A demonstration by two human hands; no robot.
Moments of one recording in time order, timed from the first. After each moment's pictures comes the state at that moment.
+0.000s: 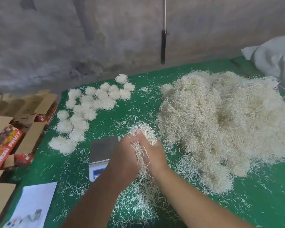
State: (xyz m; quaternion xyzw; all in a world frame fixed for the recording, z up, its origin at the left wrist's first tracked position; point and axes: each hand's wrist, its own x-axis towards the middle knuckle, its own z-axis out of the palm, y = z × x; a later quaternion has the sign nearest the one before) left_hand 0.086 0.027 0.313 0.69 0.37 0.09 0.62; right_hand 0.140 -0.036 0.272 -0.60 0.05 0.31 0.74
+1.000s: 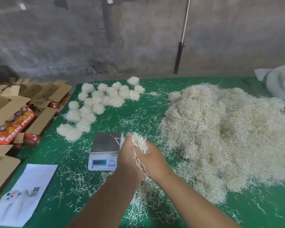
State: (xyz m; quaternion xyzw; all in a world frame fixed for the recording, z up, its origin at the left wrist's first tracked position) left_hand 0.082 -0.003 0.289 0.31 0.46 0.16 0.82; right_hand 0.125 -0.072 0.259 -0.76 -0.24 0.27 0.54
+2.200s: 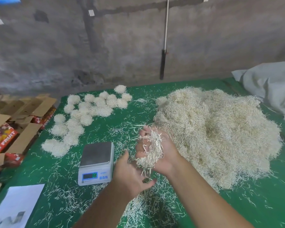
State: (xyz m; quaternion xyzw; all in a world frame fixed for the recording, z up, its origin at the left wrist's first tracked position) left_hand 0.080 -0.010 0.266 0.26 0.40 -0.05 0.88; right_hand 0.174 -0.100 0.304 -0.29 -0.05 0.52 0.80
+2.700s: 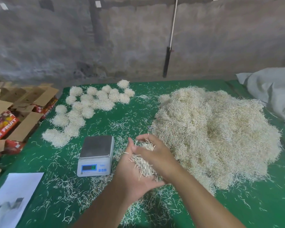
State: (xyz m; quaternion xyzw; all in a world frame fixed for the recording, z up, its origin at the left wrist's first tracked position) left_hand 0.062 -0.026 0.296 0.19 0.30 -0.04 0.94; right_hand 0.151 -0.112 0.289 -0.75 -0.26 0.28 0.54
